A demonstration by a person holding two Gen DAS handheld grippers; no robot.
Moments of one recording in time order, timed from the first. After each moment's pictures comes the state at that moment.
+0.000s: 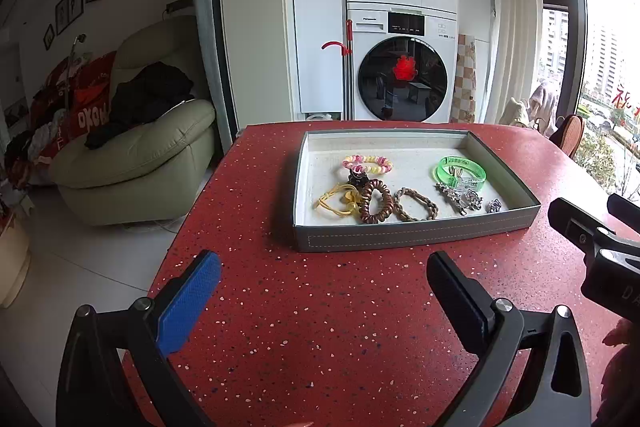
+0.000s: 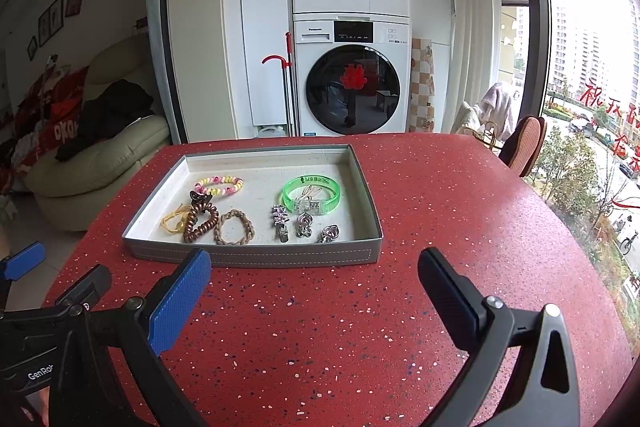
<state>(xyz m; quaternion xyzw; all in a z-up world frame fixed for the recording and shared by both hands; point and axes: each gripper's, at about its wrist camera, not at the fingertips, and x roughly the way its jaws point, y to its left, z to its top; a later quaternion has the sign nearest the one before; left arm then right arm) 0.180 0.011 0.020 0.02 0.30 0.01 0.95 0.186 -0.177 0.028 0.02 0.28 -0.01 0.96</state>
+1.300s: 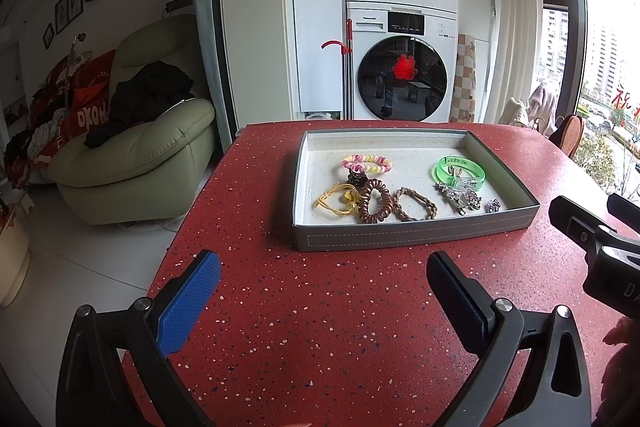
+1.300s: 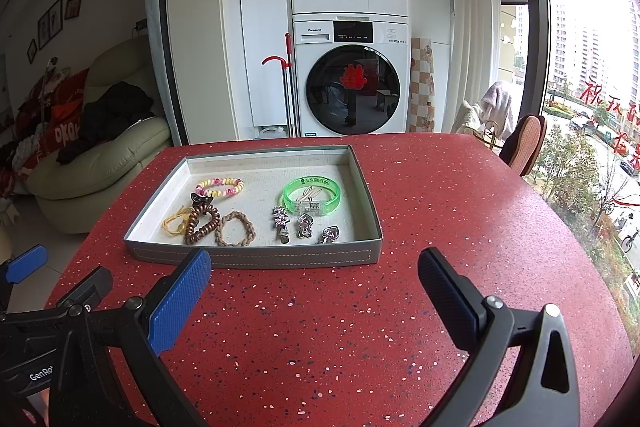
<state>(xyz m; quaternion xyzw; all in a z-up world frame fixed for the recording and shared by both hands) 0.180 0.012 0.021 0.02 0.30 0.01 0.95 0.186 -0.176 0.031 0.03 0.28 -0.01 0.96</state>
